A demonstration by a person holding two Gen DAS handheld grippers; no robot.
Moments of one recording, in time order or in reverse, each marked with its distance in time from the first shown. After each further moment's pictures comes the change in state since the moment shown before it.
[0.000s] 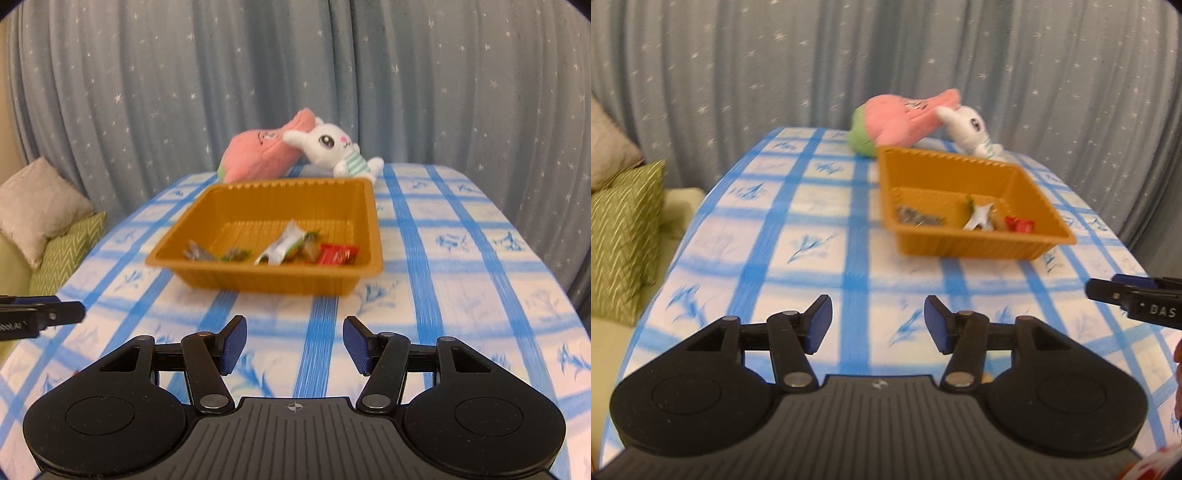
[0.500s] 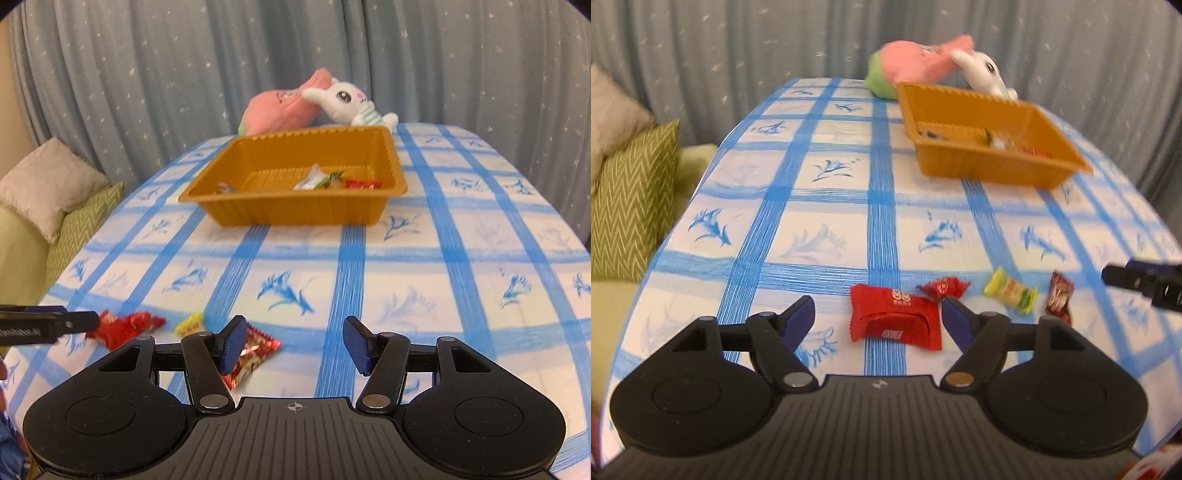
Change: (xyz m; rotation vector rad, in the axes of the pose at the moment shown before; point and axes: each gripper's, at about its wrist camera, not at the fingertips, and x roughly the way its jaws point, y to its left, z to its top) left arm -0.001 0.005 -0.051 0.055 0.122 0.046; right arm -0.016 0.024 -0.050 0.021 0.088 0.042
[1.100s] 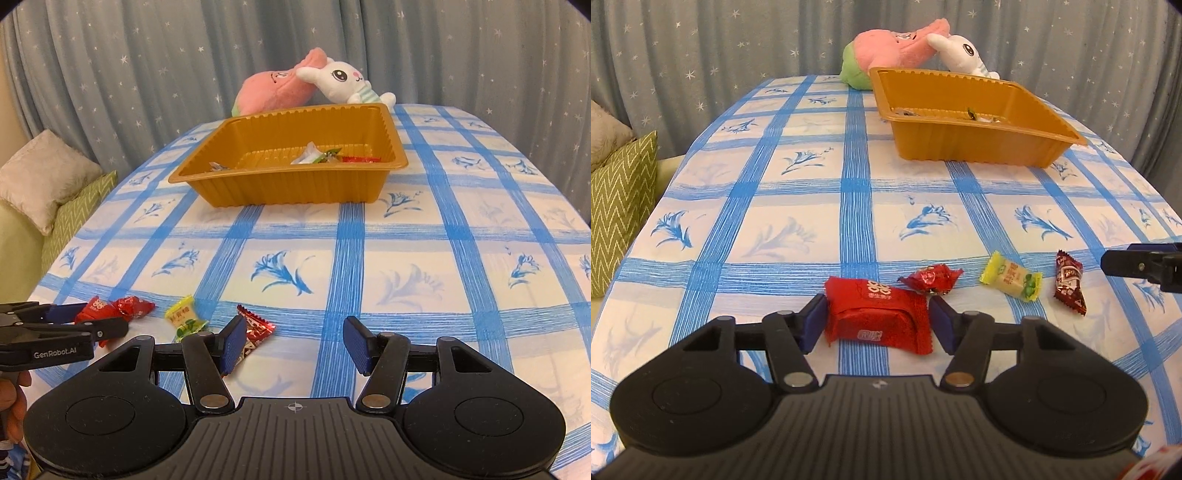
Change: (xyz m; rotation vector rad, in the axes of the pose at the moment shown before) left arm 0.033 -0.013 -0.009 0.053 -0.008 -0.032; right arm 0.015 -0.004 -0.007 0.020 0.043 -0.008
